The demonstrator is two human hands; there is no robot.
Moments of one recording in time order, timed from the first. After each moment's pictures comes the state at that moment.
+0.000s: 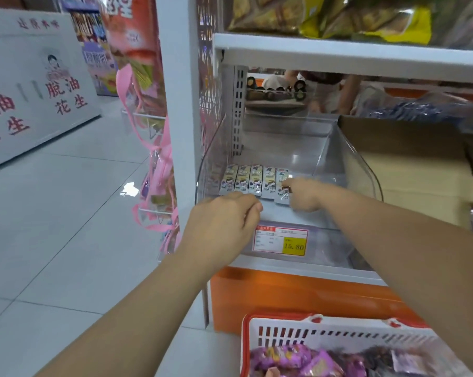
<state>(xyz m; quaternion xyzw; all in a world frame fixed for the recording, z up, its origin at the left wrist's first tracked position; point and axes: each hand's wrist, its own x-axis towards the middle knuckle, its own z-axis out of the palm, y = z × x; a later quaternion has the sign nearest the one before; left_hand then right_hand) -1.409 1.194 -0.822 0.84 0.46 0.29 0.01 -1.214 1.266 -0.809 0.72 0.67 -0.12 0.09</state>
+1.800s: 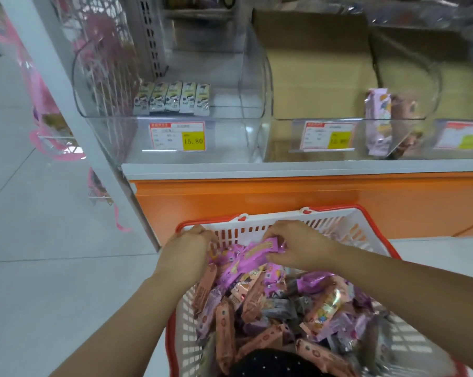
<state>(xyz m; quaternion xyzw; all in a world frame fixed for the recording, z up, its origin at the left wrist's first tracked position) -1.355 1.078 -0.955 0.87 0.47 -0.03 0.15 -1.133 1.021 -0.937 0.65 0.72 -0.26 -0.04</state>
